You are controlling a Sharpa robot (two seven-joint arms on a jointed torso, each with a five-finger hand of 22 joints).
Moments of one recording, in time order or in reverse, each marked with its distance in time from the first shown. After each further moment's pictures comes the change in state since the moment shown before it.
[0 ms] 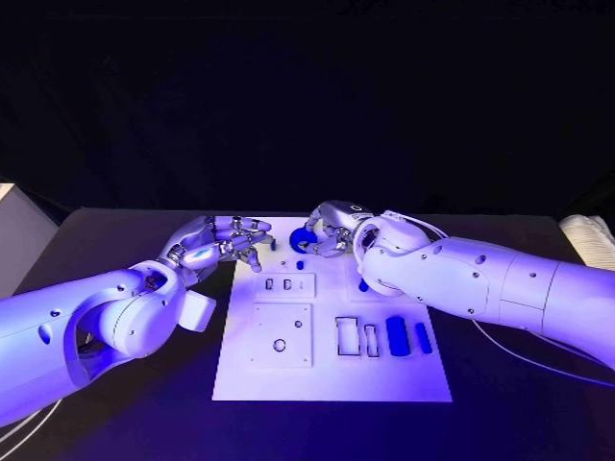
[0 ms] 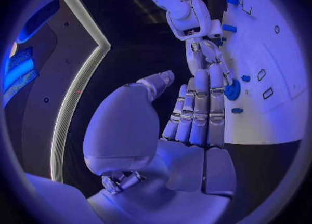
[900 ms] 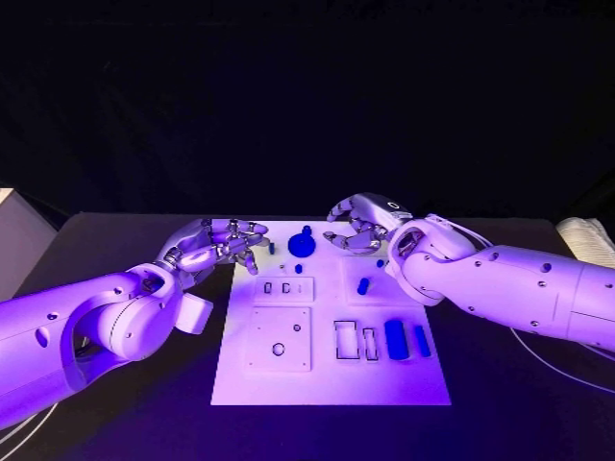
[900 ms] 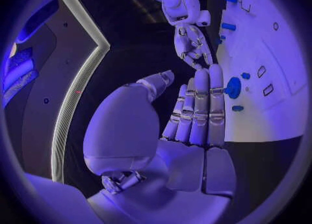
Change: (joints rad) left arm 0.000 -0.004 0.000 -0.009 0.000 0.000 0.000; left_hand 0.000 0.000 0.000 0.000 0.000 -0.001 -0.001 0.000 0.002 0.000 0.000 0.000 0.000 0.000 0.000 -0.001 0.000 0.000 0.000 0.000 0.001 0.000; right arm 0.018 -0.223 0.006 0.215 0.049 -0.172 0.091; right_hand 0.066 0.006 0.034 -0.073 0.040 0.011 -0.003 0.001 -0.004 0.000 0.000 0.011 0.000 0.000 0.000 0.000 0.000 0.000 0.000 0.000 0.000 0.000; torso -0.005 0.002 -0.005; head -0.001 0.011
